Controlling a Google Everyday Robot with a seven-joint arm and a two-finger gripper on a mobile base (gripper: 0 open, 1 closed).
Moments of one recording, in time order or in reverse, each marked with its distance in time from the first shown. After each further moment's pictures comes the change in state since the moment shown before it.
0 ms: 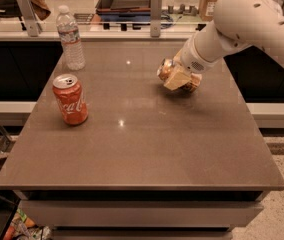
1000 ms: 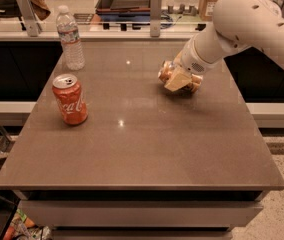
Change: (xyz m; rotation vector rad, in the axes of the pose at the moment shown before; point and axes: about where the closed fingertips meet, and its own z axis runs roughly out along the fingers) arm 0.000 0.002 0.002 -0.003 0.008 -0.005
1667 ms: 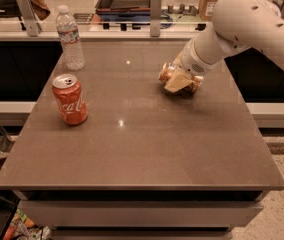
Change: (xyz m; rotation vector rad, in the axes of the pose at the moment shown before) arm -0.001 0.000 0.001 -0.002 0.000 -0.001
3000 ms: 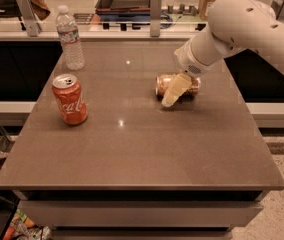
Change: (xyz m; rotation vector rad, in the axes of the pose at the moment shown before) arm -0.003 0.005 0.007 -0.014 0.000 -0.006
